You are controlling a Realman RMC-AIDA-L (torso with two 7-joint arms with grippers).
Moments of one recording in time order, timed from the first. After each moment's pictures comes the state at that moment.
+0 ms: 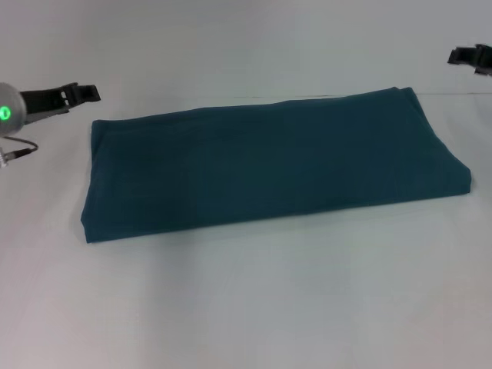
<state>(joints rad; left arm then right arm) -0.73 -2.07 0.73 0.75 2.44 0.71 -2.58 0.81 1.93 -0.74 -0.55 -2.26 -0.64 2.43</state>
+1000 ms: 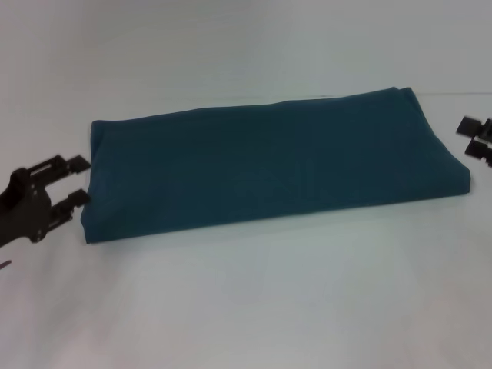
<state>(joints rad) -0.34 -2.11 0.48 0.72 1.86 1.41 -2.57 0.44 1.94 -0.55 -0.59 -1.80 -1.46 2.13</state>
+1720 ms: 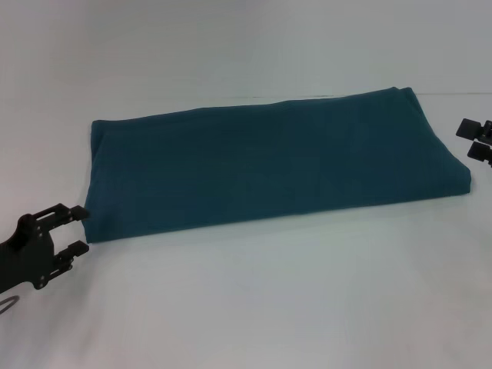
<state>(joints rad) -0.32 -2.12 0.48 0.64 1.97 1.27 -2.70 0.45 1.93 -0.54 -0.59 -1.82 -1.45 2.12</state>
